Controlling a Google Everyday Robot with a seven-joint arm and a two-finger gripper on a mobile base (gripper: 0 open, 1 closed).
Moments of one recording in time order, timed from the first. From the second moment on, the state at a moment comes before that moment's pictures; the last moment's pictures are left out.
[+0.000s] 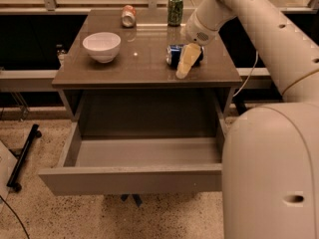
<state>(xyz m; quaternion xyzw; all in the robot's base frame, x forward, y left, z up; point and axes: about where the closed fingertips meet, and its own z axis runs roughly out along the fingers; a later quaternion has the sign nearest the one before) 0.752 -0.088 0.867 -0.65 0.71 0.05 0.26</state>
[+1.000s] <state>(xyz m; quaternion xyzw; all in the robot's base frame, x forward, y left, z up) 0.765 -0.117 0.831 -0.64 0.73 0.07 0.23</state>
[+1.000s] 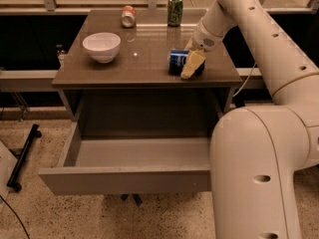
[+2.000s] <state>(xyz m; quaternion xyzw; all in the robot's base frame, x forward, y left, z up) 0.708 -0.113 0.900 -0.67 0.68 0.06 0.28</state>
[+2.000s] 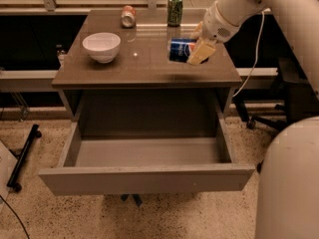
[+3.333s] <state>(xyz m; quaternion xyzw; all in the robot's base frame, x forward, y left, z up) 0.555 -0.013 0.887 -0.59 0.70 0.20 0.35</state>
